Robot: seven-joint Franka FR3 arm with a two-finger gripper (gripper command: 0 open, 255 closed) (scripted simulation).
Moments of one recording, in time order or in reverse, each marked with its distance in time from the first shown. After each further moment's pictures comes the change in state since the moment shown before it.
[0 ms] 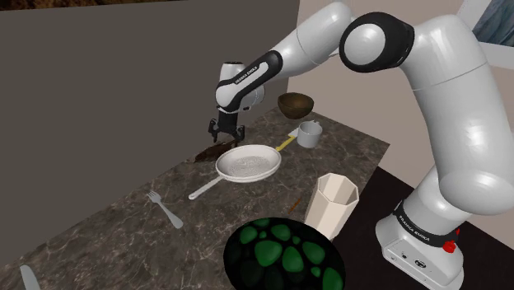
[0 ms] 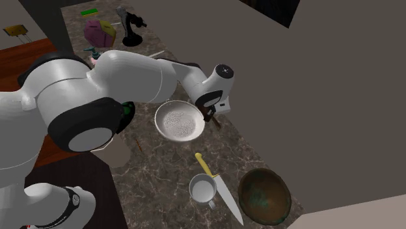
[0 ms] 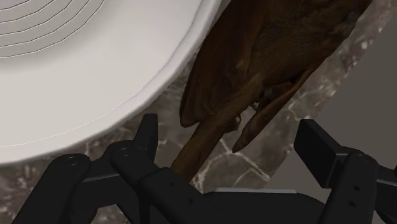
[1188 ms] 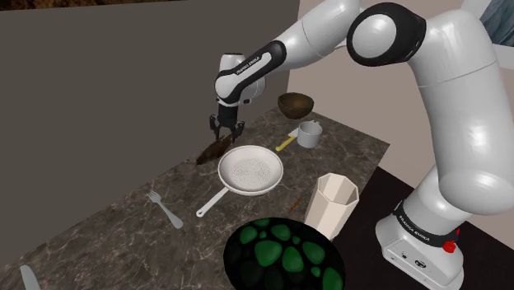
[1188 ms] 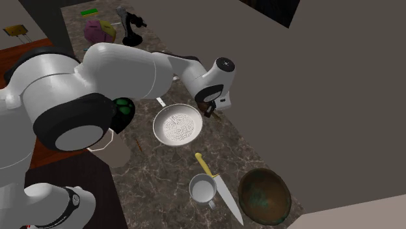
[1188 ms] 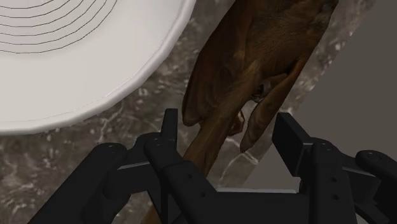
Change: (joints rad) arm -0.005 -0.056 0.005 -0.012 0.004 -0.049 0.005
